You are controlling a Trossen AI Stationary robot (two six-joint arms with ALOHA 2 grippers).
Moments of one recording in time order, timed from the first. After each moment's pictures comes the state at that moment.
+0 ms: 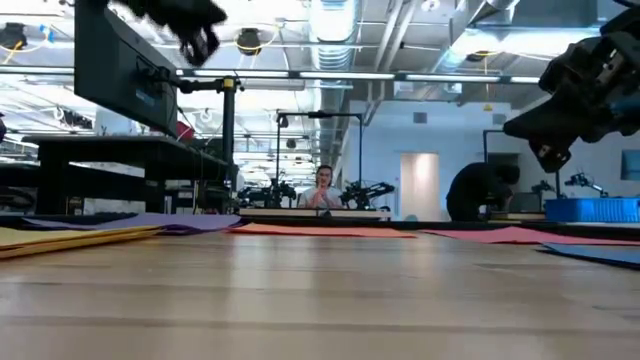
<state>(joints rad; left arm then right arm) 0.18 0.90 0.71 -0.17 0.43 -0.17 -0.01 0.22 0.01 0.02 0.05 0.42</state>
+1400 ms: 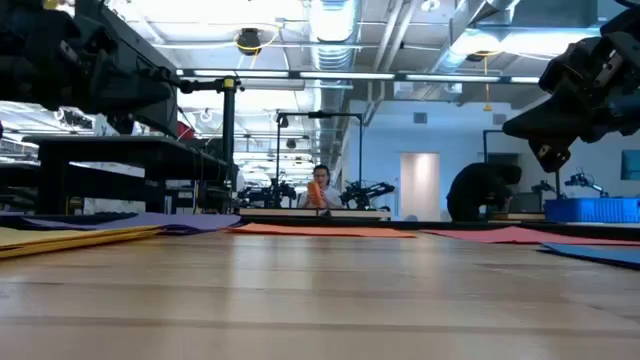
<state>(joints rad) 0.06 0.00 0.01 0.02 -0.08 -0.18 -0.01 0.22 0.01 0.02 0.05 0.42</state>
